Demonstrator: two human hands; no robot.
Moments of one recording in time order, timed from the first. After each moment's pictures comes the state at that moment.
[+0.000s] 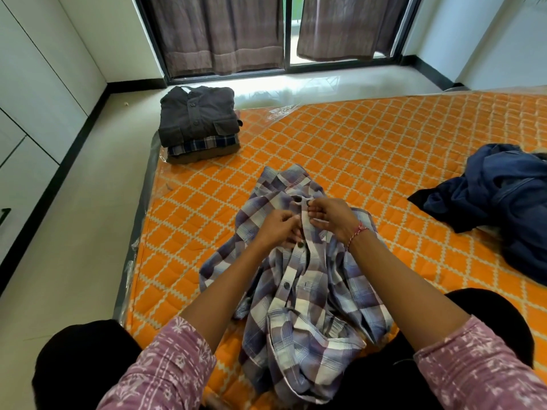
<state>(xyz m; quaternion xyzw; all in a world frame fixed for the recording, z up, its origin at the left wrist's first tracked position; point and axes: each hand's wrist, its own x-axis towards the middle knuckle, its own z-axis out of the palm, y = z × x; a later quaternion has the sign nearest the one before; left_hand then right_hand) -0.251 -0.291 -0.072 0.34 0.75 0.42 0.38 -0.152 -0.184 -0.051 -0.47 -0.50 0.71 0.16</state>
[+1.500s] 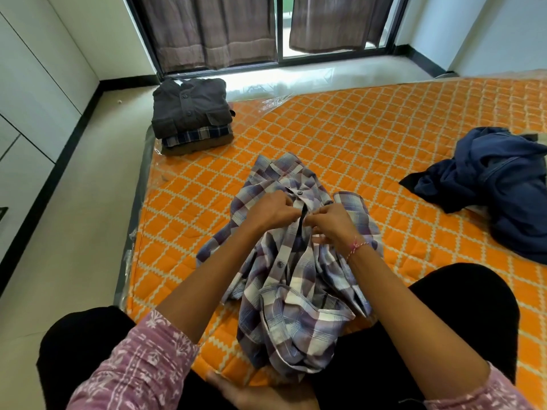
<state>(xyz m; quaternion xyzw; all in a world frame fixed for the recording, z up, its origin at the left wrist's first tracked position) -0.239 -0.299 -0.031 0.45 0.81 0.20 0.32 -0.109 -0.240 -0.037 -0.51 -0.62 0.59 0.12</state>
